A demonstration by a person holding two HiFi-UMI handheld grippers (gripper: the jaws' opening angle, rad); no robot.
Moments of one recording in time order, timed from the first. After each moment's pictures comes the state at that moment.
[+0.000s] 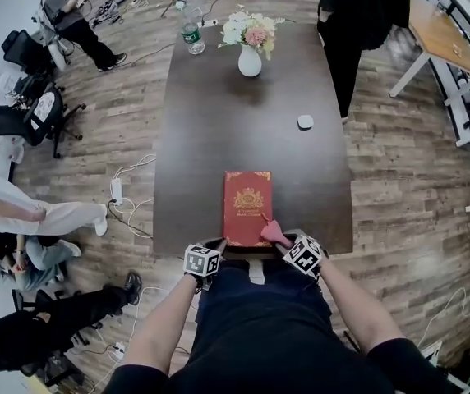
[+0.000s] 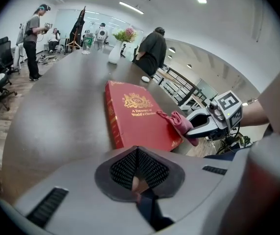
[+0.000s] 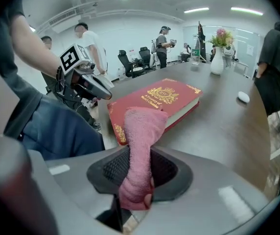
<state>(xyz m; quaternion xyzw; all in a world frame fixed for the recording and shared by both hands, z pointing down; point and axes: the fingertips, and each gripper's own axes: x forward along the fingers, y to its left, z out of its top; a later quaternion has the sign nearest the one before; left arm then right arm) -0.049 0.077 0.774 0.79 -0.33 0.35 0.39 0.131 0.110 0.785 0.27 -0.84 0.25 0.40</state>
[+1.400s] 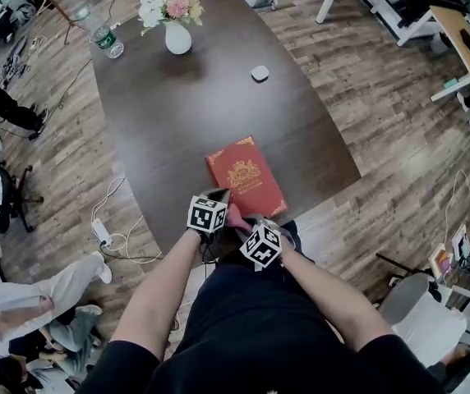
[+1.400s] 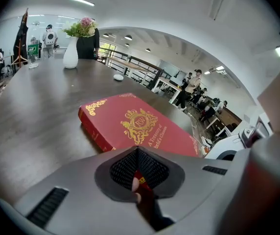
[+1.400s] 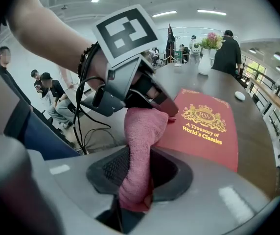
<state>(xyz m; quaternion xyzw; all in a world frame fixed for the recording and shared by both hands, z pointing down) -0.005 -0.029 0.787 0.87 -0.13 0.40 0.26 -0.048 0.075 0.780 0.43 -0.77 0.30 0.36</state>
